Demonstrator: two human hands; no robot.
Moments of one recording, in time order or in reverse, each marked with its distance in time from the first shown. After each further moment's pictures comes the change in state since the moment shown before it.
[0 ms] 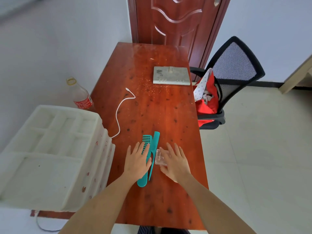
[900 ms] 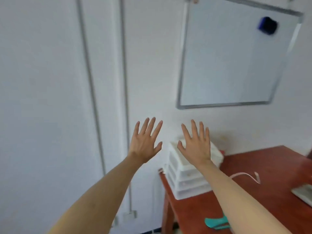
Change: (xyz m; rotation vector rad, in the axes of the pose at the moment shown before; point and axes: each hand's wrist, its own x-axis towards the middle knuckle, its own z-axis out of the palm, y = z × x) left_hand -0.355 0.017 -0.227 0.453 0.606 -1.050; right_hand -0.063 -0.187 -0.291 0.204 0.632 -0.969
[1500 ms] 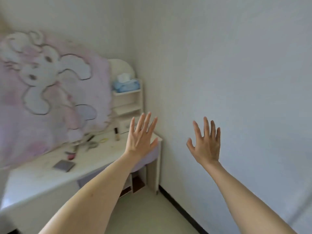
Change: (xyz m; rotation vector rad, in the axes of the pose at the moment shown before) left_hand -0.469 -0.336 -0.228 0.664 -0.238 -0.892; right_hand -0.097 -0.579 -0.096 0.792 0.053 -0.754
